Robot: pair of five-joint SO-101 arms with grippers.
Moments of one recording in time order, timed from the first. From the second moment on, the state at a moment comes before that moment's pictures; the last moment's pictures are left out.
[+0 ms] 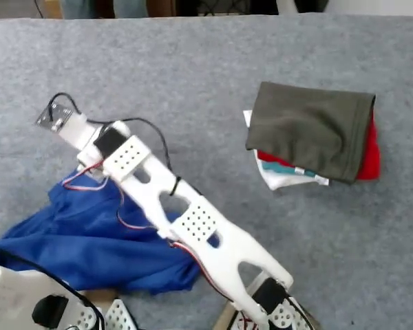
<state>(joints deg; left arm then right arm) -77.2 5.1 12.9 90.9 -62.7 -47.9 73.8 -84.7 84.9 13.1</state>
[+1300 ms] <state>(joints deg) -32.7 1.5 13.3 95.9 -42.1 -27.3 19.3 -73.1 100.6 2.6</state>
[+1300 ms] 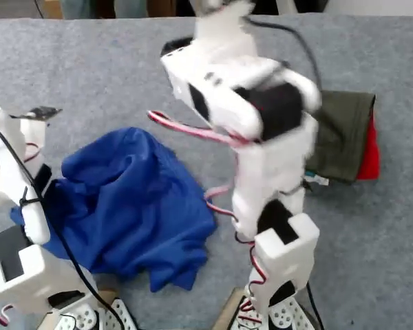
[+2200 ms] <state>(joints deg) -54.4 1.1 12.3 99.7 -48.7 -43.1 52.4 -40.6 90.7 -4.4</state>
